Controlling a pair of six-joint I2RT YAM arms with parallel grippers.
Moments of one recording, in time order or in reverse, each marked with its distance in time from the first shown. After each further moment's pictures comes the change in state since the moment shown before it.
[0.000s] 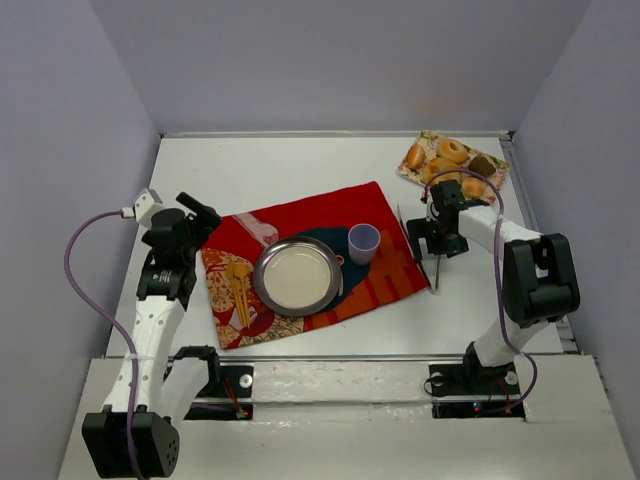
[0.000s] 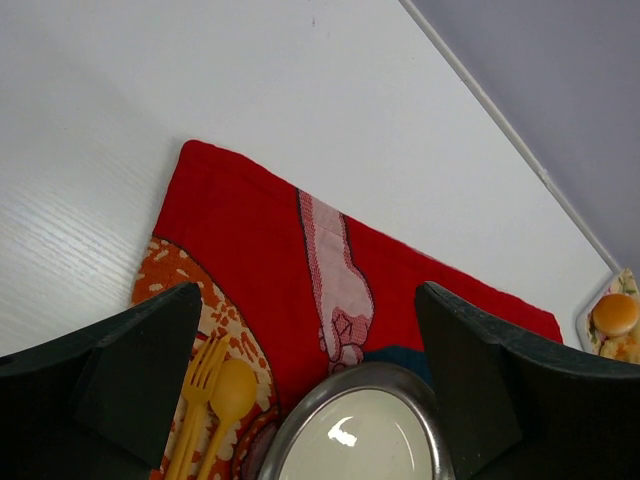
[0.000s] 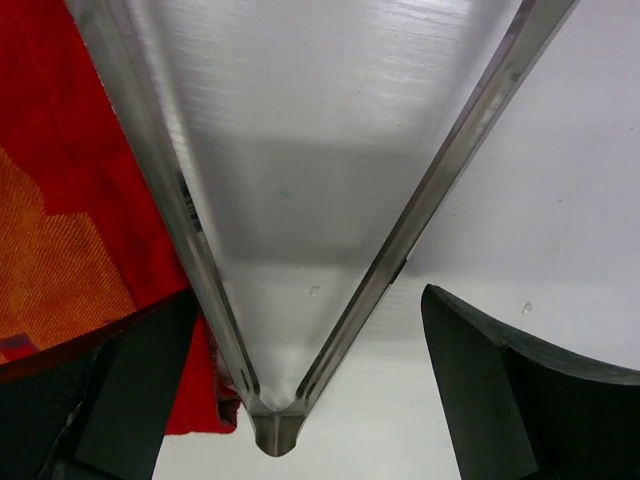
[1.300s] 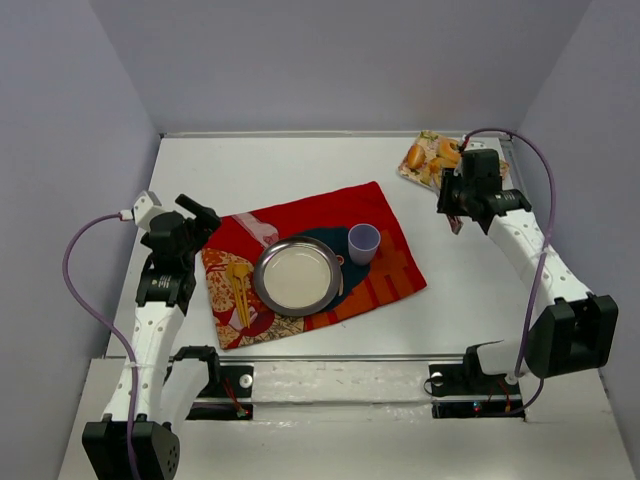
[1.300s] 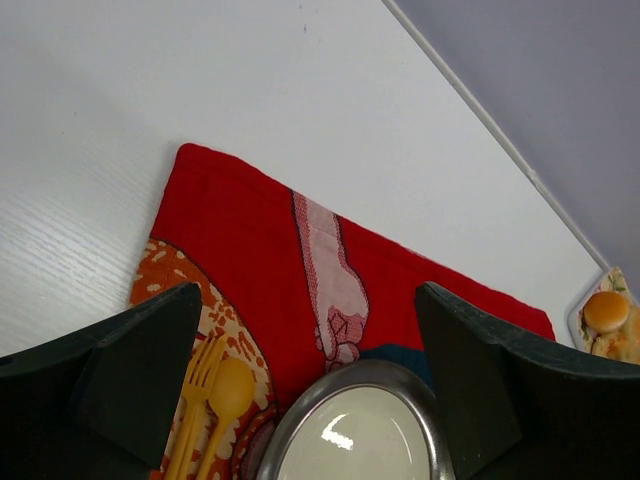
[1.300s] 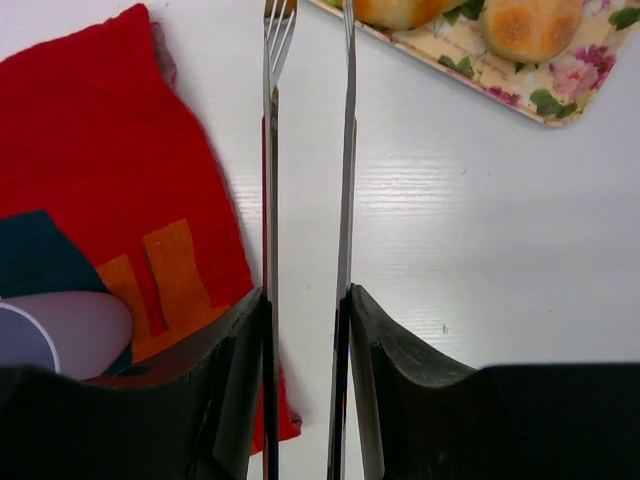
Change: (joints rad) left arm 0.000 -0.041 -0.015 0.003 0.003 0.005; right arm -0.010 -0.312 0.146 0.060 0.128 0.161
